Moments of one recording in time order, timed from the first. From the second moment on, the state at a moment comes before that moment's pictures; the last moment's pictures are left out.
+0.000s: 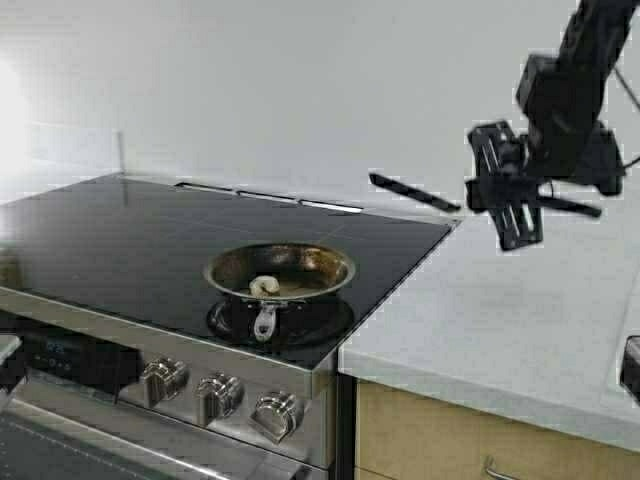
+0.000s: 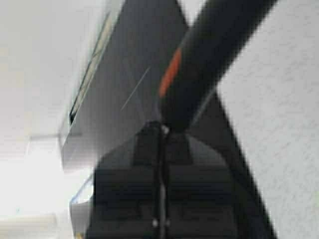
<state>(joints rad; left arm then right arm) -0.04 -1.09 1.28 -0.01 -0.13 -0.11 0.30 0.50 0.66 0.22 -0.72 1.25</state>
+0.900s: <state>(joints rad) -0.30 -0.43 1.23 -0.16 -0.34 -0.20 0.38 0.29 0.79 0.23 -0.77 1.04</state>
